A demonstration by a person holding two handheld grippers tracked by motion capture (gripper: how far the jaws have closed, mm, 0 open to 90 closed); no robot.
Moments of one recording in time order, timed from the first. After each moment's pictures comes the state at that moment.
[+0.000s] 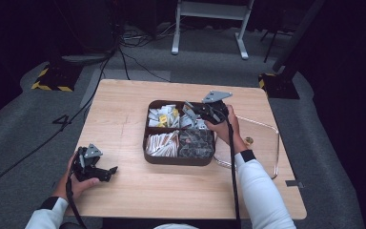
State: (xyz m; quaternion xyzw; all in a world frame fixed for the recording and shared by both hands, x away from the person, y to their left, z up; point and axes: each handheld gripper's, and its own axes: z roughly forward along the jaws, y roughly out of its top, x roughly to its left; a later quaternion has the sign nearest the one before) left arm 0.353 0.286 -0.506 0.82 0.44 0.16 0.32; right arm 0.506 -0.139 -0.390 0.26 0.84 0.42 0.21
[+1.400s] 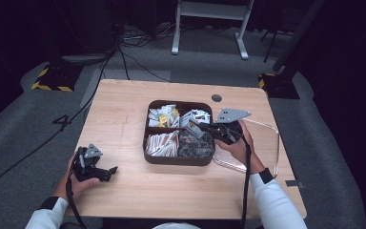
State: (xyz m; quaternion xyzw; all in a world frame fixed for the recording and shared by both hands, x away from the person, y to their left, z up) left arm 0.353 0.286 -0.506 0.82 0.44 0.16 0.32; right arm 0.433 -0.170 -0.380 0.20 0.84 0.47 0.18
